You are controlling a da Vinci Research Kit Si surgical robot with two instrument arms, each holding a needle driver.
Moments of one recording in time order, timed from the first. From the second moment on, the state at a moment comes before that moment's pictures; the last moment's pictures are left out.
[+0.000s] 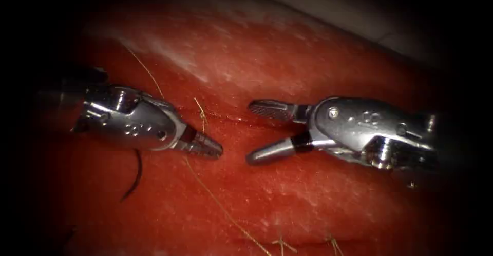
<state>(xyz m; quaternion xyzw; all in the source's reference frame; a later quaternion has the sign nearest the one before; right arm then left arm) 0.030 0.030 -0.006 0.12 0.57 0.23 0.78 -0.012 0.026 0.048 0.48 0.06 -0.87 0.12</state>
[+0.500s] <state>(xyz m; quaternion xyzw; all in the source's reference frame) 0.034 0.028 0.000 0.05 0.59 0.15 0.79 -0.008 0.029 0.048 0.52 0.05 -0.85 0.09</state>
